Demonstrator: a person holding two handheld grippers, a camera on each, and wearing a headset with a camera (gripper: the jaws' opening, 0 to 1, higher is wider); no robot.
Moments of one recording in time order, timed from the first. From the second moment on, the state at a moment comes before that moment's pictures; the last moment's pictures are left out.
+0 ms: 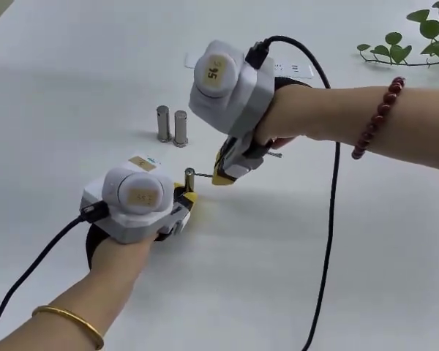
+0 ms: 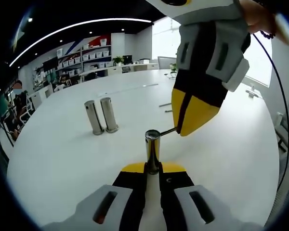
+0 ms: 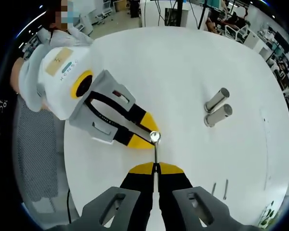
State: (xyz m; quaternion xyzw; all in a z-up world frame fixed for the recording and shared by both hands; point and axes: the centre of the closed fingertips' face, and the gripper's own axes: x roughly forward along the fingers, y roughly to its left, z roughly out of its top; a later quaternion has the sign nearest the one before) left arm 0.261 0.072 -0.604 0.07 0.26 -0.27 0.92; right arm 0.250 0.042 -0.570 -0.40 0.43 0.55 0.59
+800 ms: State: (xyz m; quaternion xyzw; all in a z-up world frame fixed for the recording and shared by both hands) left arm 0.263 0.072 -0.606 0.07 0.26 -0.27 0.92; right arm 0.254 0.054 -0.570 -0.41 0.41 0.56 0.59
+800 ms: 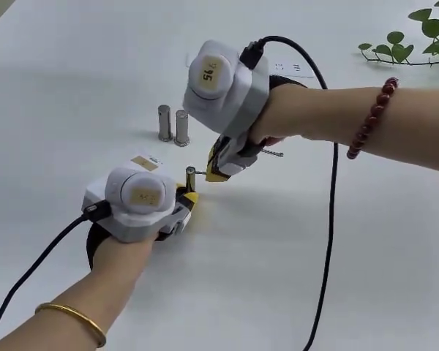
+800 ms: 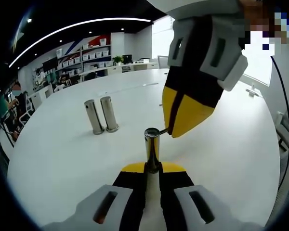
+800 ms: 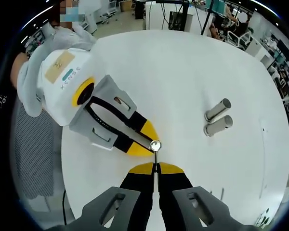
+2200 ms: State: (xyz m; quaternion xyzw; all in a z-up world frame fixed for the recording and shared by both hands) left arm 0.264 0.073 -0.606 0.08 0.26 -0.26 0.93; right arm 0.253 0.054 -0.563 -0.36 0.39 0.58 0.62
